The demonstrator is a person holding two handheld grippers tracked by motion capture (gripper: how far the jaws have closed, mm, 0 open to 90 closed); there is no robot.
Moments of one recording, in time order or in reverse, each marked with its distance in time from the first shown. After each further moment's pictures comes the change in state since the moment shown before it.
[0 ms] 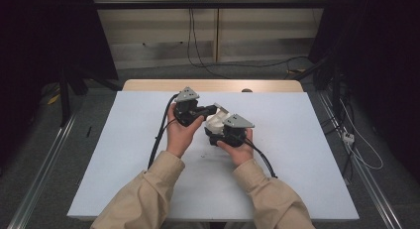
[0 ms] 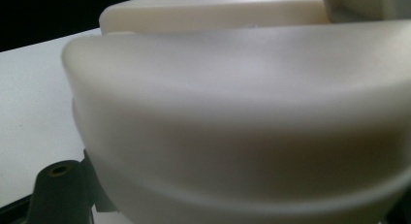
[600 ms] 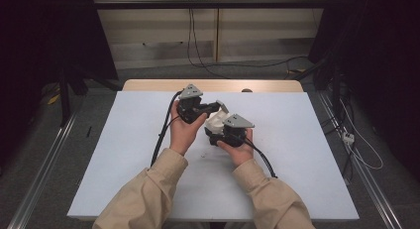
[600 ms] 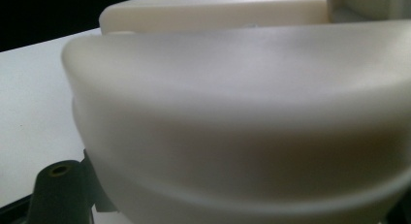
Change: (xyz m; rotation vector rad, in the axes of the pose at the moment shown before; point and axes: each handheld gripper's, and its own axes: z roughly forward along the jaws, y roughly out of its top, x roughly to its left) left arm -0.001 0.008 0.008 0.001 0.010 0.005; right arm 0.000 0.000 0.000 0.000 0.001 -0.001
